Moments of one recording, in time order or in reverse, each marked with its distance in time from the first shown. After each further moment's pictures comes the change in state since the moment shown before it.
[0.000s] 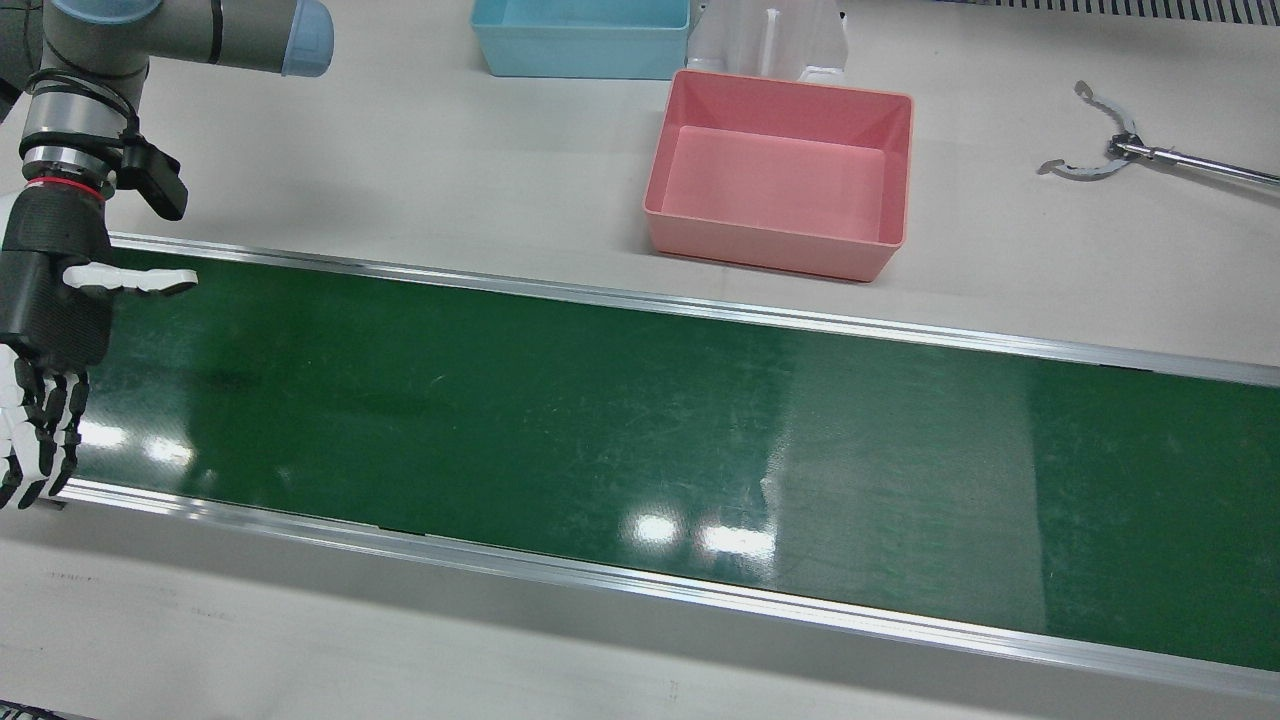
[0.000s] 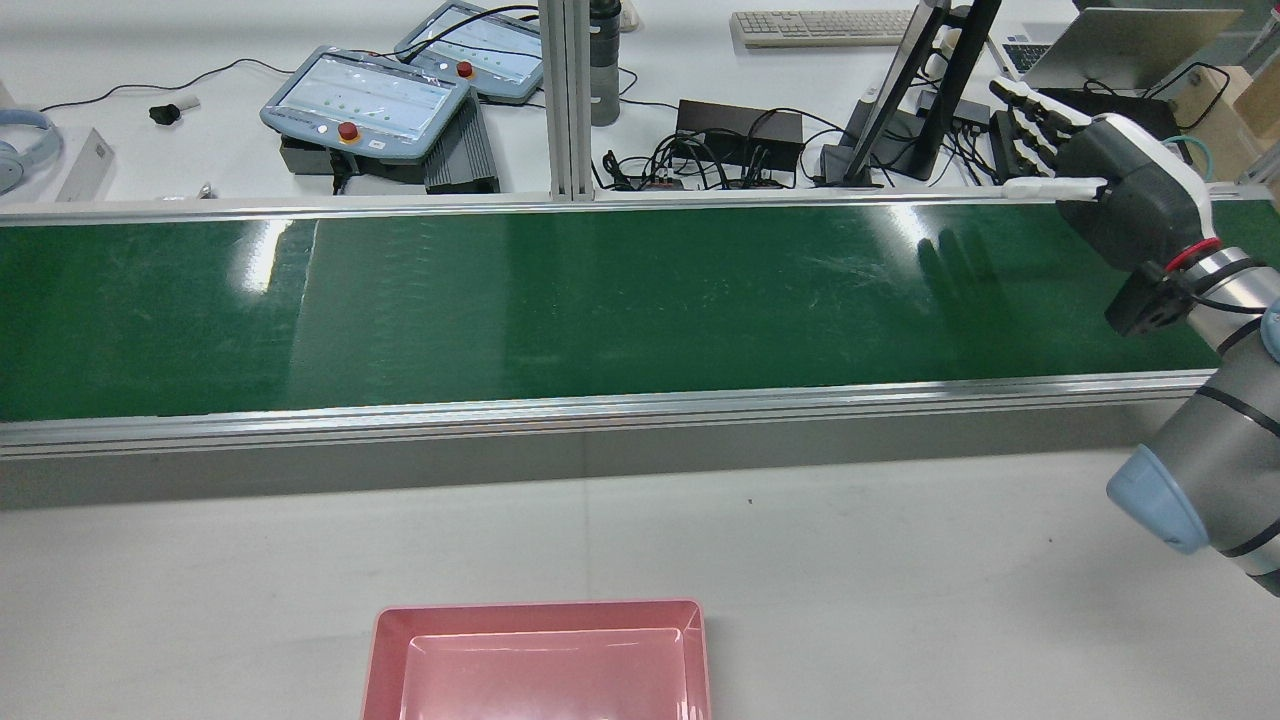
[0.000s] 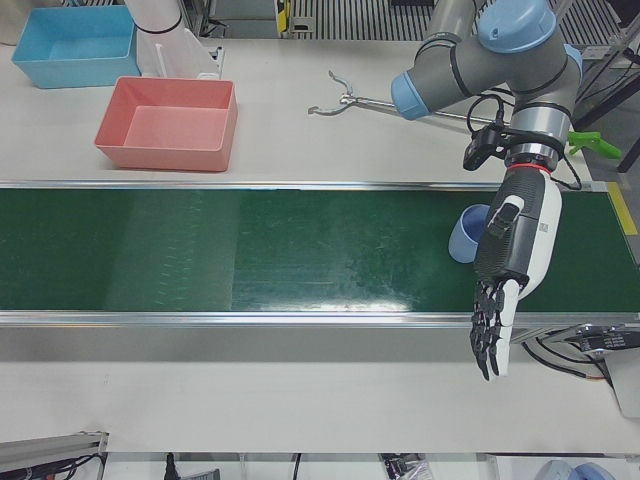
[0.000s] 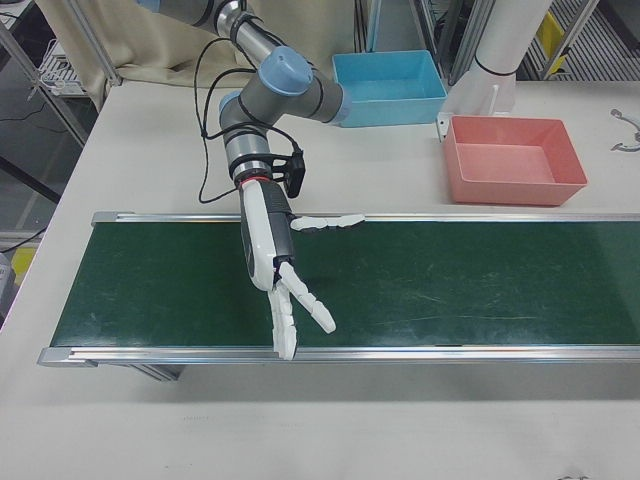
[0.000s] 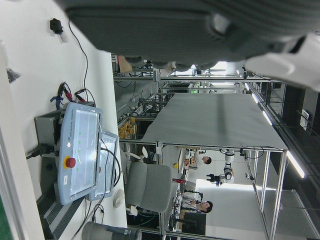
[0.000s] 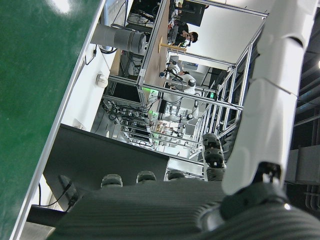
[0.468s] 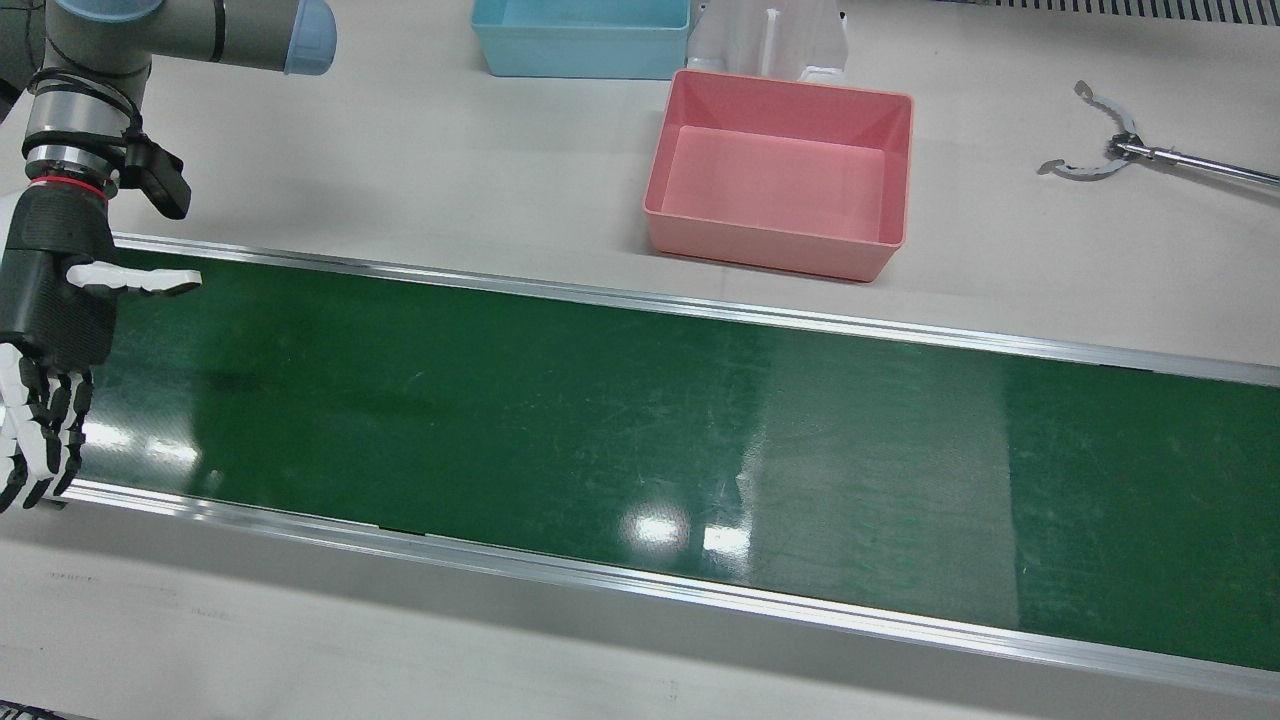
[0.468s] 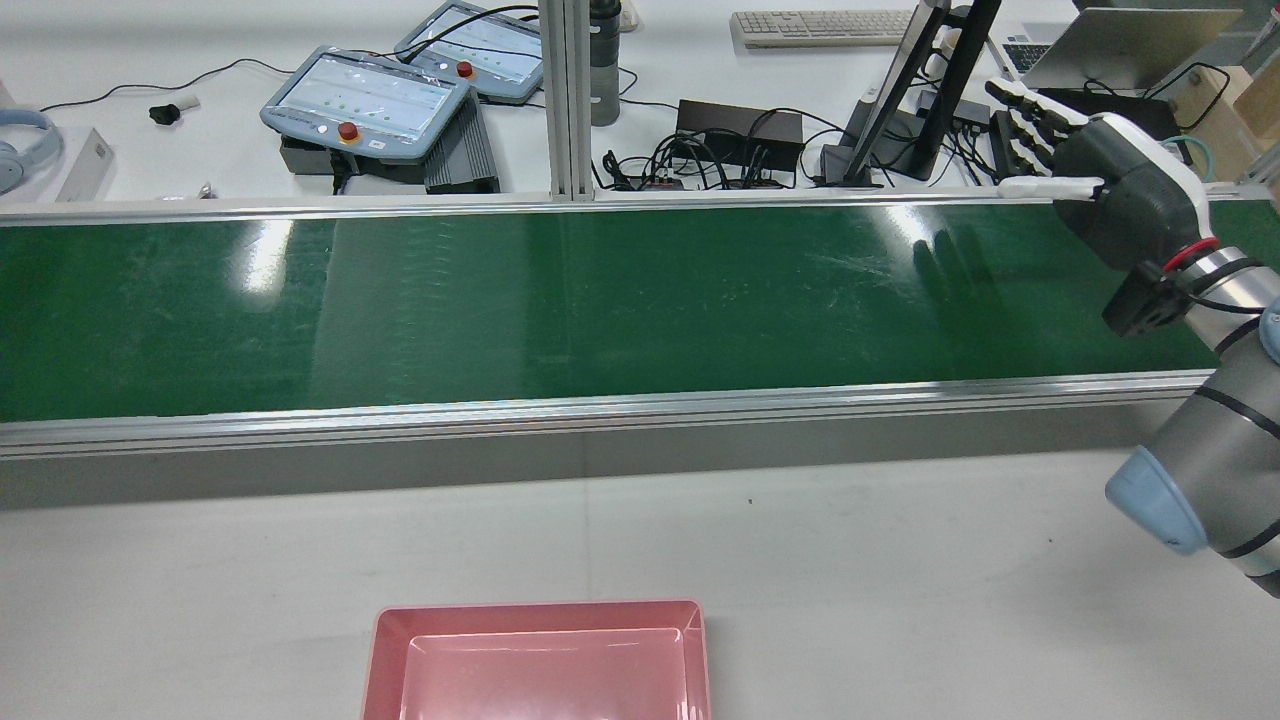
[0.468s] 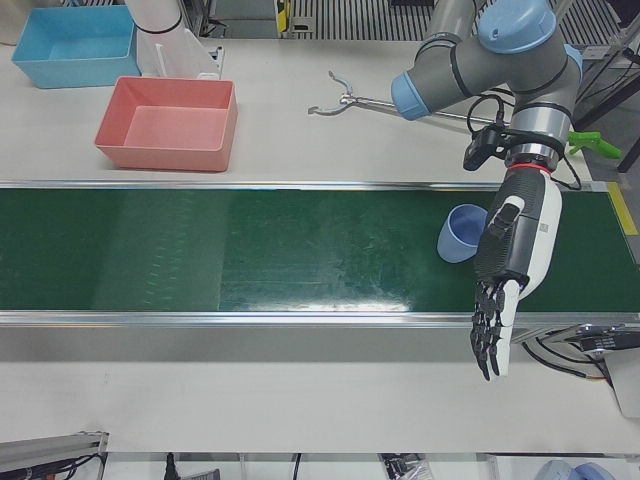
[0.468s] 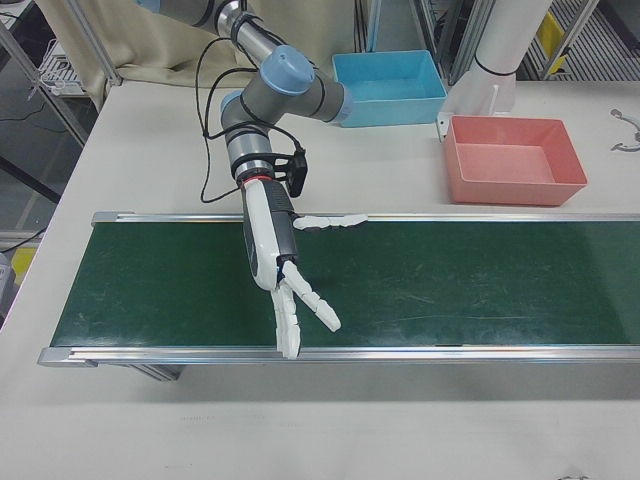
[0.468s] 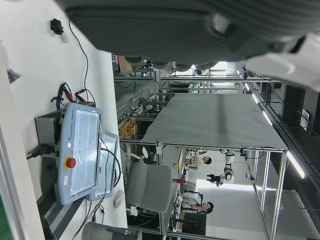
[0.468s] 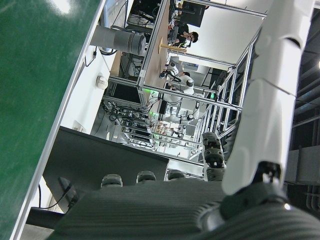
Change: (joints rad) left arm 0.000 0.000 0.001 0.000 0.000 0.000; right arm -0.003 0.002 0.005 -0.001 0.000 0.000
